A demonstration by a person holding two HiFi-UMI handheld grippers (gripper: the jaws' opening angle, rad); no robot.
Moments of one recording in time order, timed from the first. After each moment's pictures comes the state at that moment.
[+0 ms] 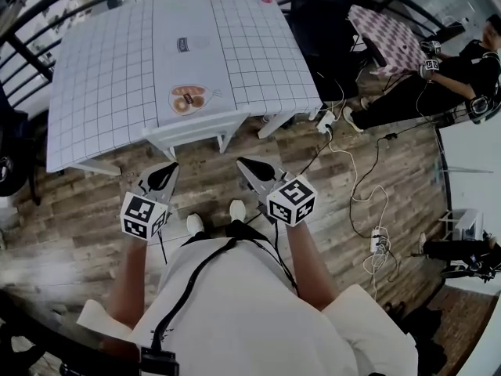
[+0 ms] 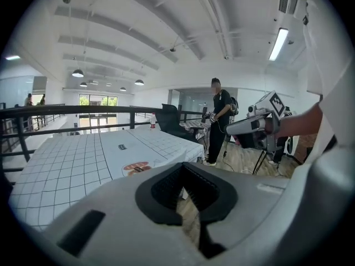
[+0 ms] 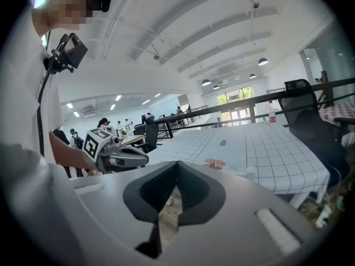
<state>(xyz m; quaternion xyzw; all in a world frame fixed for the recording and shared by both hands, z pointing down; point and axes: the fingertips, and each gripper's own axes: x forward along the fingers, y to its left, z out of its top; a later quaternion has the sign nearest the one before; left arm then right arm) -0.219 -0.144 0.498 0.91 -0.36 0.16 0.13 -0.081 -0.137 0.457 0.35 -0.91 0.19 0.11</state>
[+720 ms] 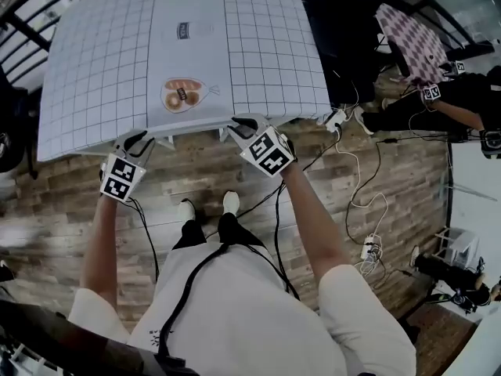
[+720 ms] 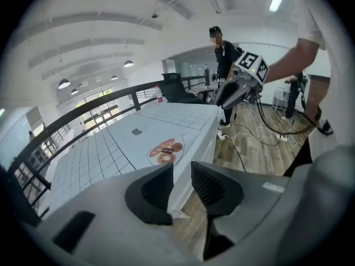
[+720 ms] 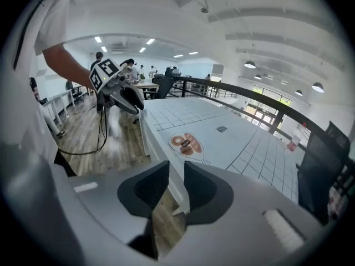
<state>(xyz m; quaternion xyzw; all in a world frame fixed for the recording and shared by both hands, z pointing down) -0.248 -0.274 0.587 0.85 -0.37 0.36 0.07 -0.045 -0.306 0.572 0.23 -0.90 0.02 0.37</state>
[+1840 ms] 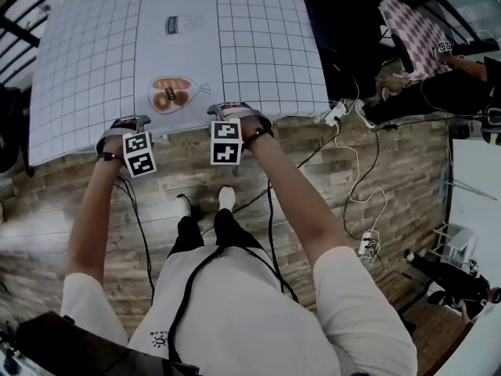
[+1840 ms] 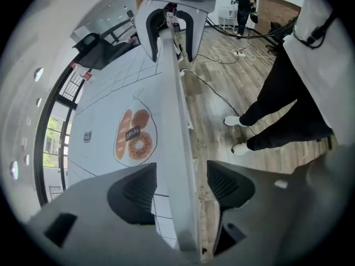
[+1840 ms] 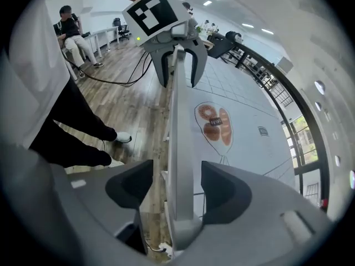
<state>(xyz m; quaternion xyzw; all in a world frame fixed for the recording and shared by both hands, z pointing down) -0.225 -0.305 0.697 0.73 -0.10 0.68 -0.06 -0.069 -0.326 0.662 0.02 -0.79 -0.14 0.59</state>
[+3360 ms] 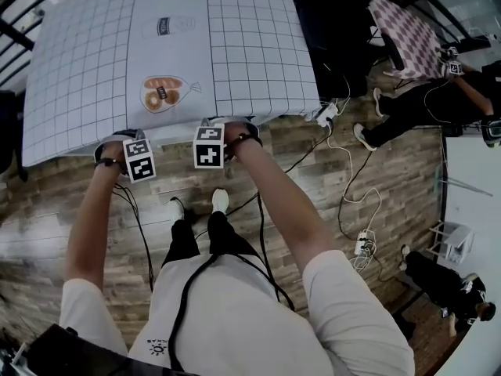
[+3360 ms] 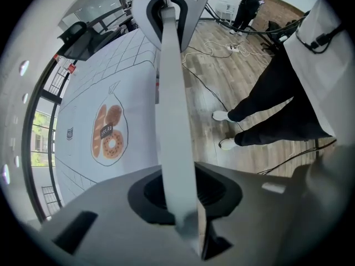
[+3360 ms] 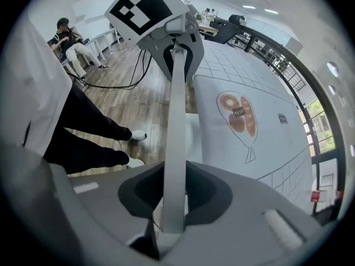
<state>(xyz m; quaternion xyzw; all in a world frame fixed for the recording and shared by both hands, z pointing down) -0.219 -0.260 0.719 0.70 -0.05 0.71 -0.03 -0.061 -0.280 0.682 -0.02 -0.77 -0.08 0.64</state>
